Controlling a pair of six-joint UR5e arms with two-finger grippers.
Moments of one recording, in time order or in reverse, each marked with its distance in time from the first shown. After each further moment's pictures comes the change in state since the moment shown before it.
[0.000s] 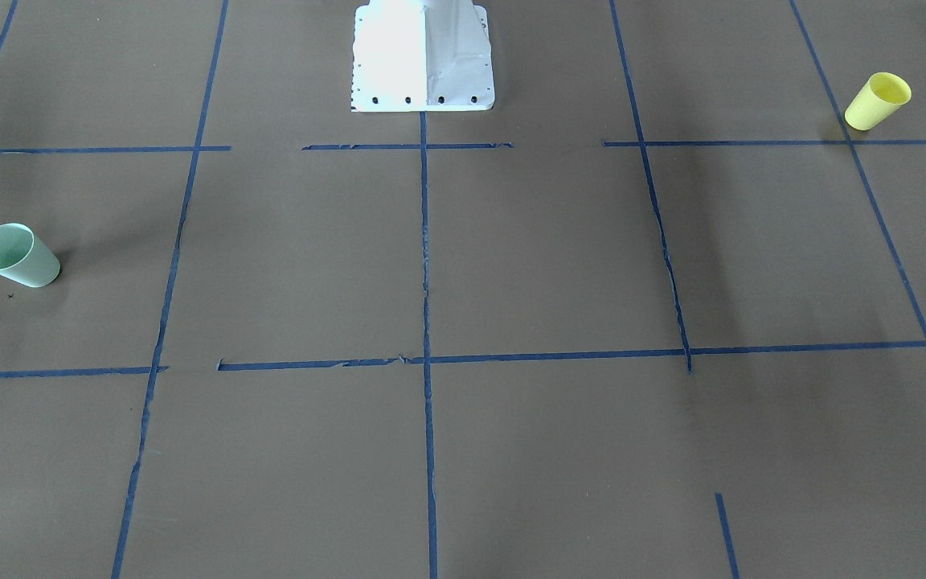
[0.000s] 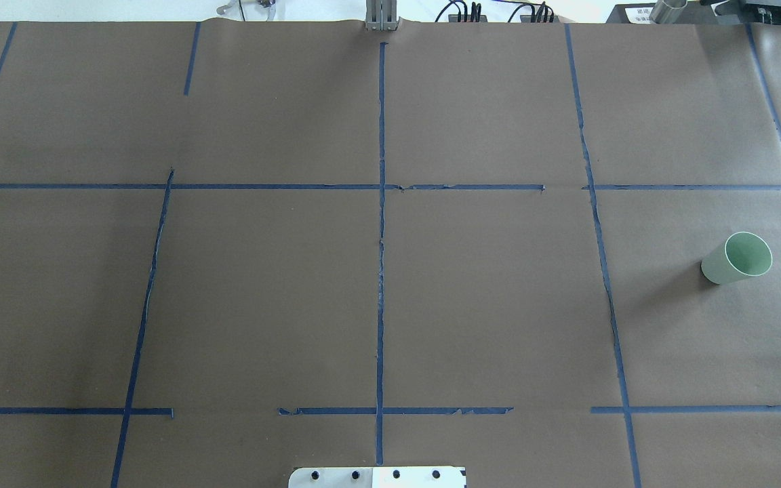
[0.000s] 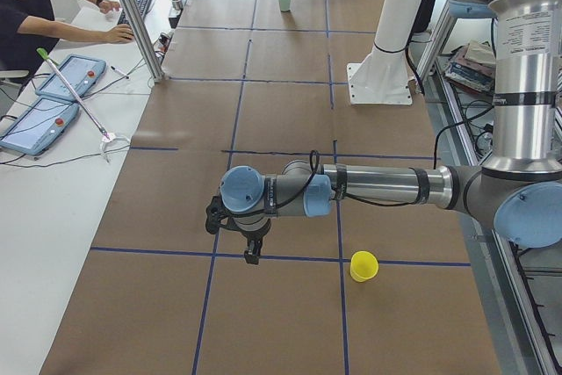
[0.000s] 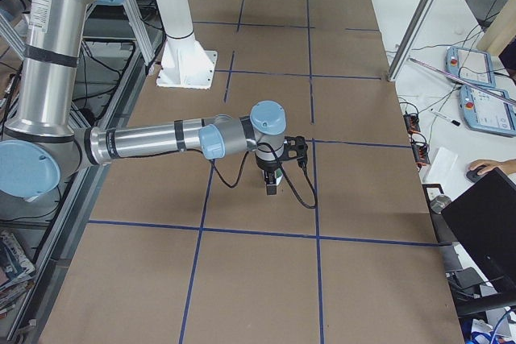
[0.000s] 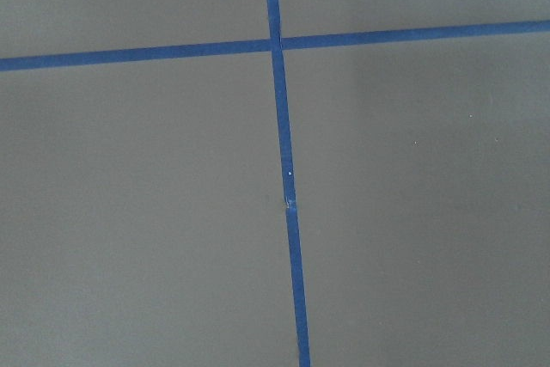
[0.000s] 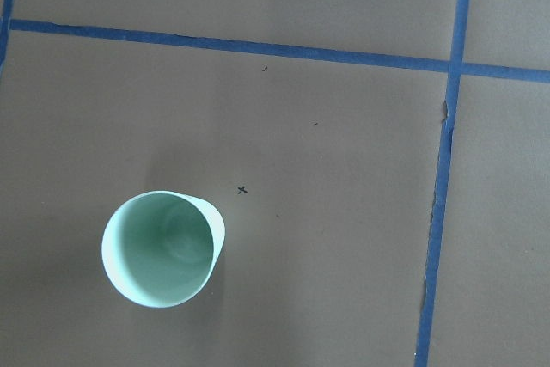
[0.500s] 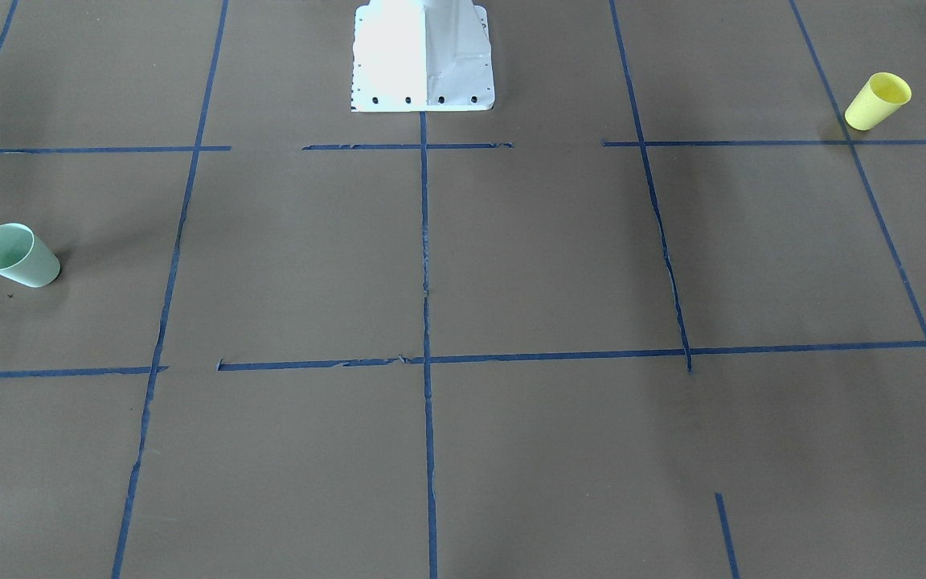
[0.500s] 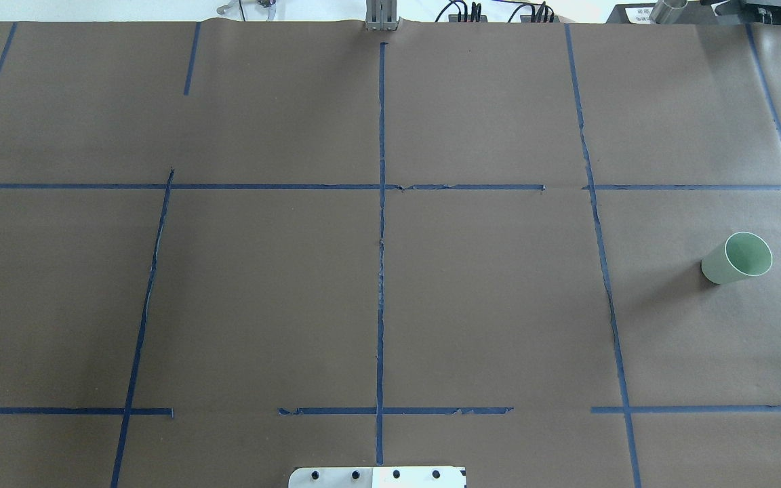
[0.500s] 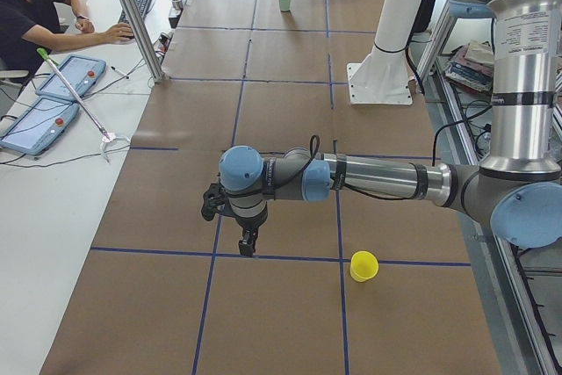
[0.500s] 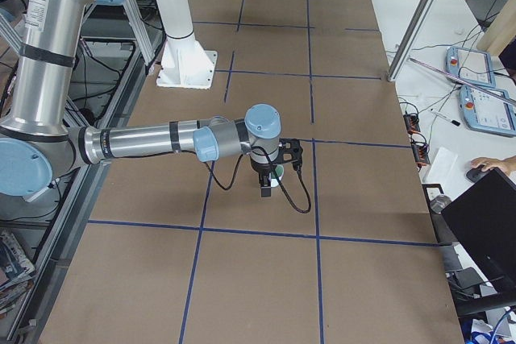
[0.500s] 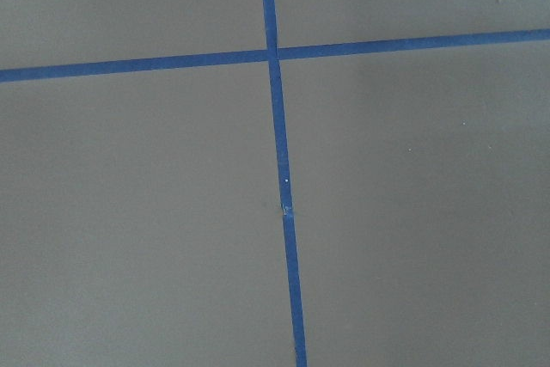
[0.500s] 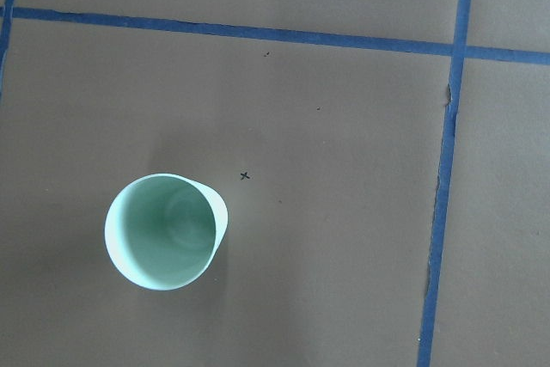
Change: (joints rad) left arm 0.013 -0.002 -0.063 0.014 0.088 -0.004; right arm 0.001 -0.018 0.010 0.004 0.015 -0.001
